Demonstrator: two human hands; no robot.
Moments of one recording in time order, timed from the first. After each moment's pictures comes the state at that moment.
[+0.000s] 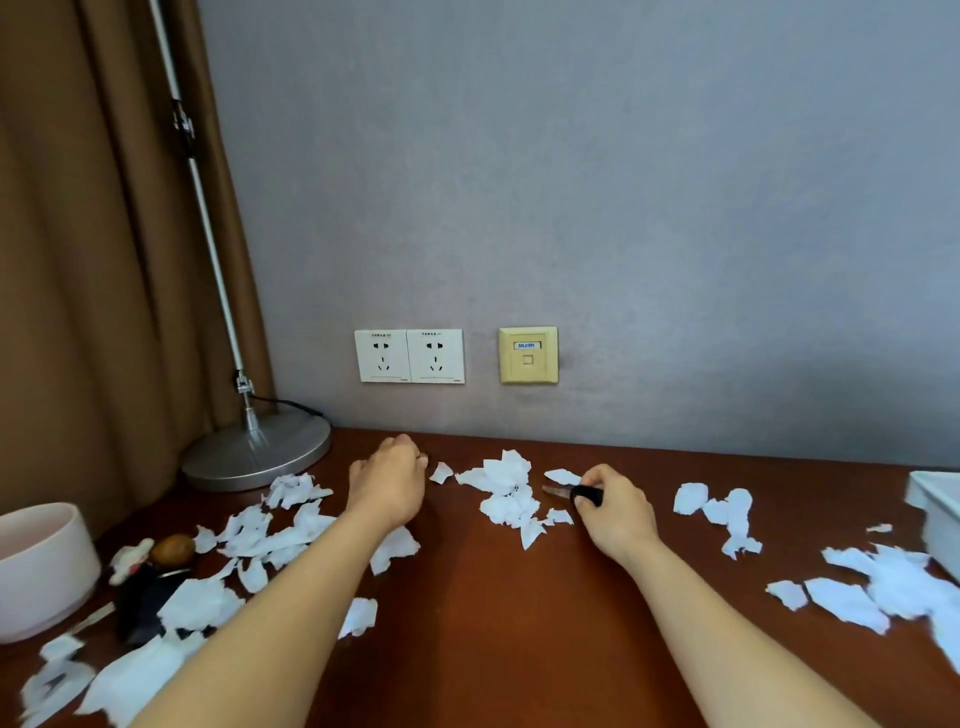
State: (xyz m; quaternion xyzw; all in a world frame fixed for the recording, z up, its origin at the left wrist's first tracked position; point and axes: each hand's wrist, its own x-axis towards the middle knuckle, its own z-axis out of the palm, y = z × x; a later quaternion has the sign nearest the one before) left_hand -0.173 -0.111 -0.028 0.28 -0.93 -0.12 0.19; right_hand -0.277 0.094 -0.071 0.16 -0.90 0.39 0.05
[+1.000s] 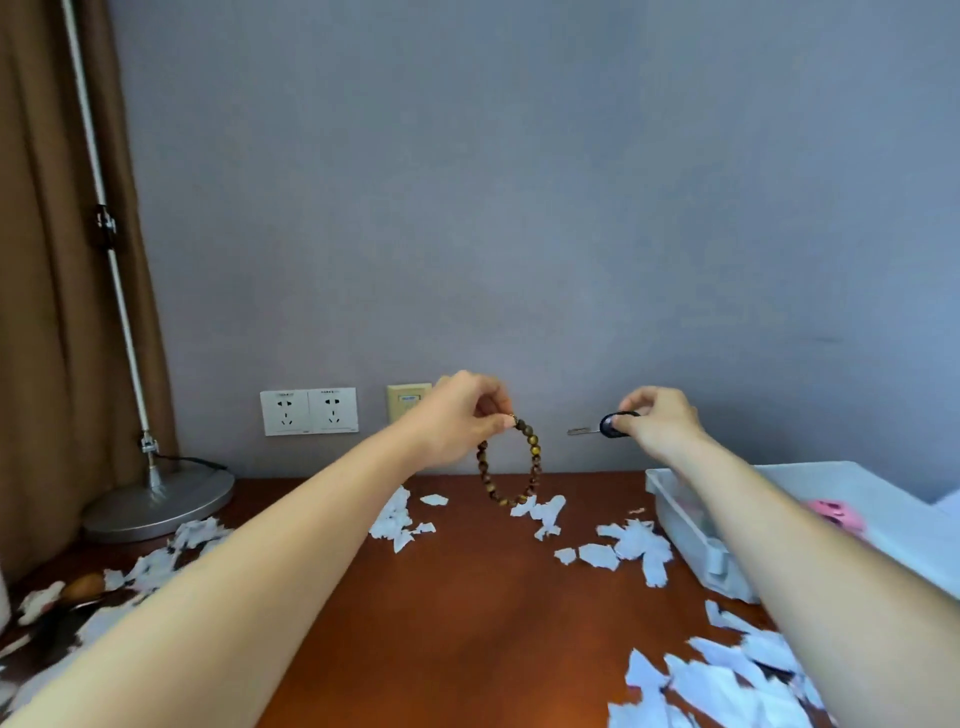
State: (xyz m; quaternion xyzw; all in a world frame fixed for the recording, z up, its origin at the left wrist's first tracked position) left_hand -0.108 0.104 0.123 -0.11 -0.94 -0.21 0.23; right_hand -0.212 0.309 0.093 0.08 -0.83 0.52 0.16
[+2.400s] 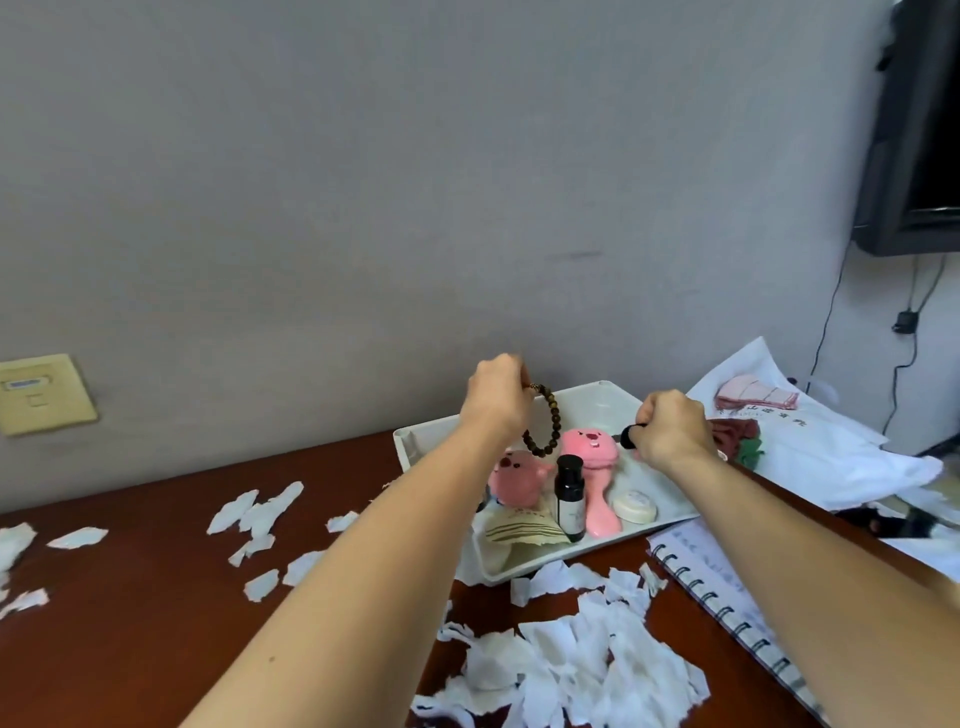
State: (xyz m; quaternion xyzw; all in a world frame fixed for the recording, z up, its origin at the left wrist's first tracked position) left_hand -0.344 0.397 0.027 -0.12 -0.93 -0.30 0.17; right_hand -0.319 0.570 -0.011 -0.19 -0.90 0.33 0.22
